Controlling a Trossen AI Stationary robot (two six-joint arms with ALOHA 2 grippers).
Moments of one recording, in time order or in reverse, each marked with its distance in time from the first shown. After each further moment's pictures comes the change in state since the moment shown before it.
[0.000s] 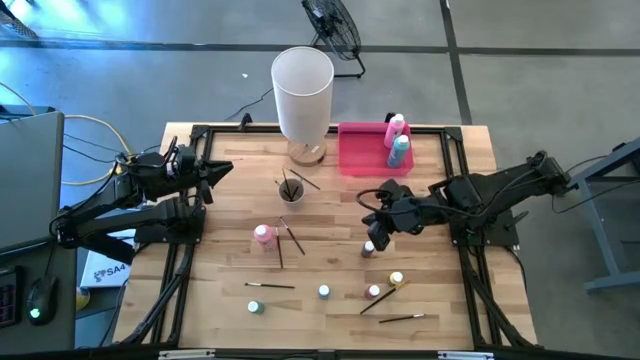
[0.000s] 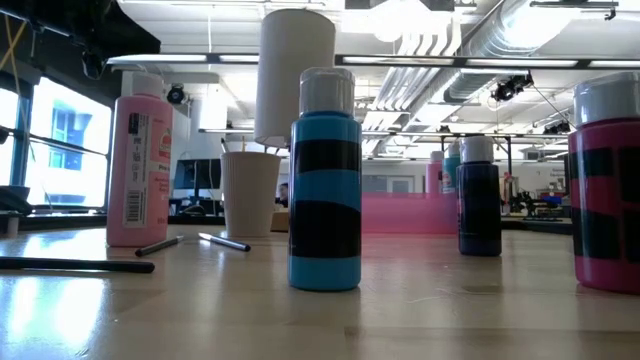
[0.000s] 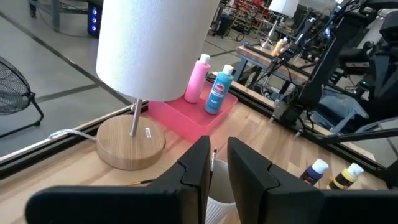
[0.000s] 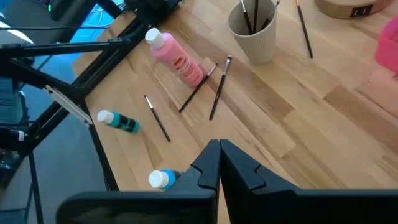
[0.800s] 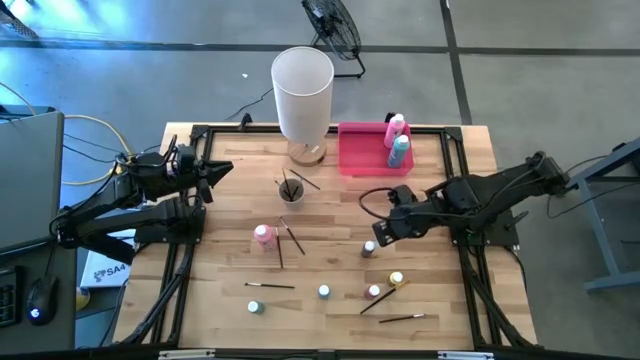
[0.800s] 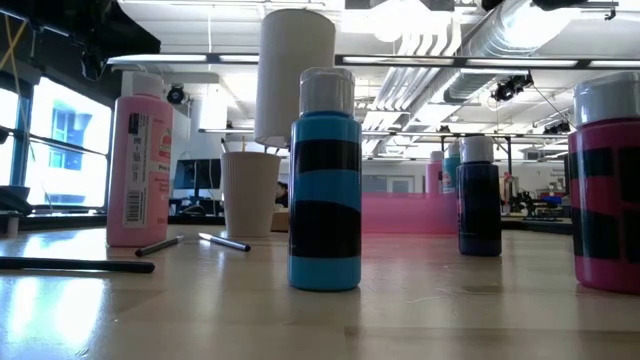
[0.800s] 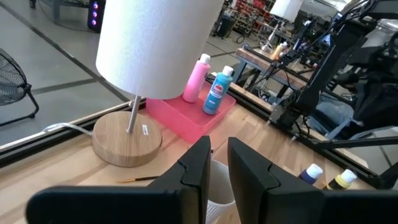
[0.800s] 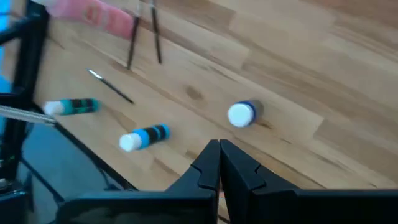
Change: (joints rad) left arm 0.000 0.000 0.000 0.000 -0.001 -0.051; right arm 0.006 0.012 -0.001 -0.279 -0.173 0.468
